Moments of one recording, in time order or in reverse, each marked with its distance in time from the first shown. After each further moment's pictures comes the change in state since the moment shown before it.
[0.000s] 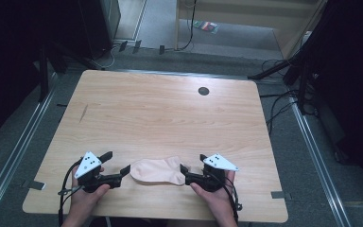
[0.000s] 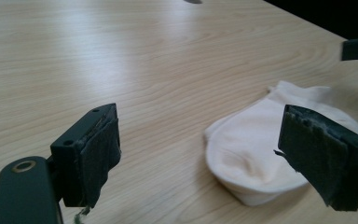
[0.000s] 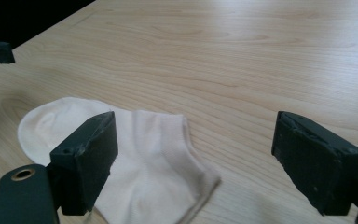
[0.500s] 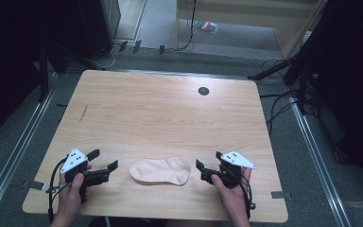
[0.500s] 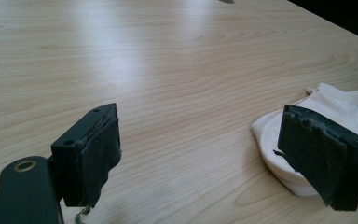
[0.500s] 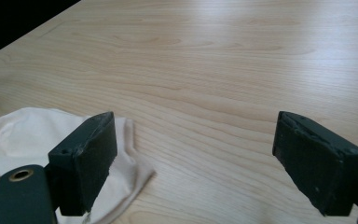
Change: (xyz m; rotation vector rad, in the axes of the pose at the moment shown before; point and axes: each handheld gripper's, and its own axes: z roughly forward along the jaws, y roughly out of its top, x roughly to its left) left arm 0.033 -0.003 -0.014 0.003 0.065 -0.052; right arm -0.039 0.005 -0.022 -0.012 -0.074 0.049
